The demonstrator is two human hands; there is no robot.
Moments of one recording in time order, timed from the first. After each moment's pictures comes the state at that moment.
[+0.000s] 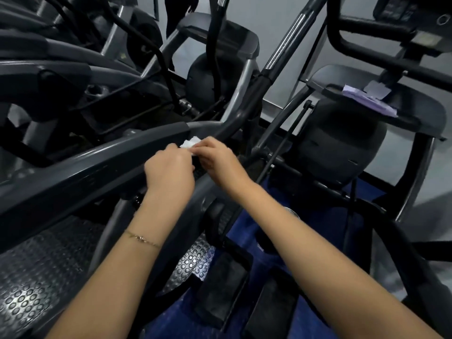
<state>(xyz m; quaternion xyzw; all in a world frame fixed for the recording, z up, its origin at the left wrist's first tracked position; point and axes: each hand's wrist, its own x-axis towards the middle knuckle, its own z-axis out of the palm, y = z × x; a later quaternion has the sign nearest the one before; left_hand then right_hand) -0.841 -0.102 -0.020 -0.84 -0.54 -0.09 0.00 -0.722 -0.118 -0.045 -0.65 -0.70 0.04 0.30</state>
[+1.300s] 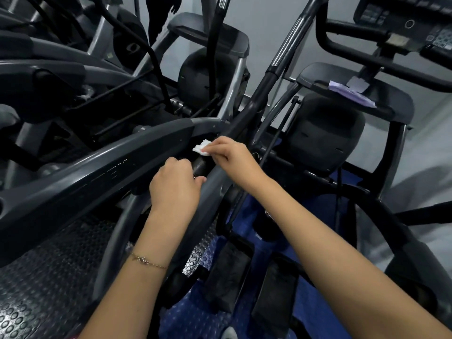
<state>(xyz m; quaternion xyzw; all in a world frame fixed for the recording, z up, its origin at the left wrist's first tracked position) -0.935 -0.123 -0.032 -0.82 -0.51 -0.18 -0.17 -0.793 -0.145 -0.036 -0.69 -0.64 0.07 0.32</state>
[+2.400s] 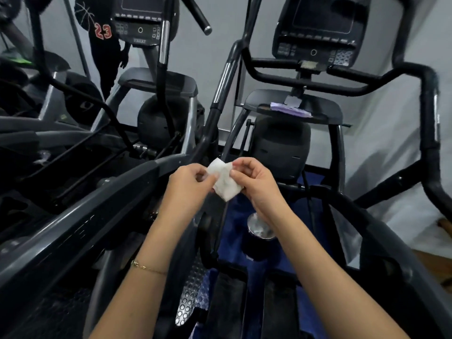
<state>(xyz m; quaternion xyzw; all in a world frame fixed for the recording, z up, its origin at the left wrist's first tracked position) -0.887 -0.148 0.021 -0.78 -0.28 -0.29 -0.47 -0.772 -0.242 0.002 -0.57 -0.33 0.22 0.72</state>
